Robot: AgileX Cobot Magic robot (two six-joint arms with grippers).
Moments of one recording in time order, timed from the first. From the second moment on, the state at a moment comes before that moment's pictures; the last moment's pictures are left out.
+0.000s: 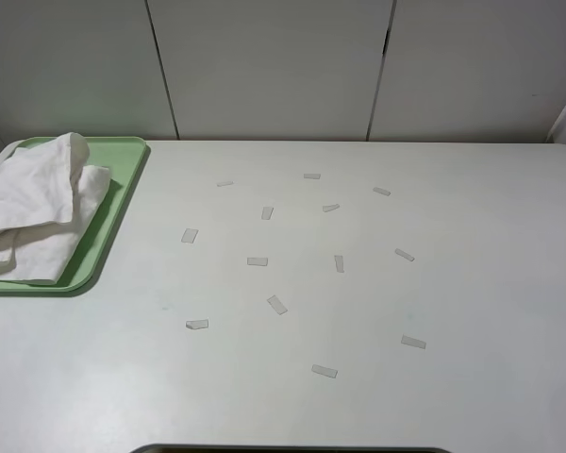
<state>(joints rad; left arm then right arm) -0.13 0.18 -0.67 0.16 1.02 0.00 -0.09 -0.01 -0.50 0.08 1.03 0.02</state>
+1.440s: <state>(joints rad) -0.13 0.00 -0.48 0.02 1.05 0.03 -0.09 -0.01 -0.50 0.08 1.03 0.02</state>
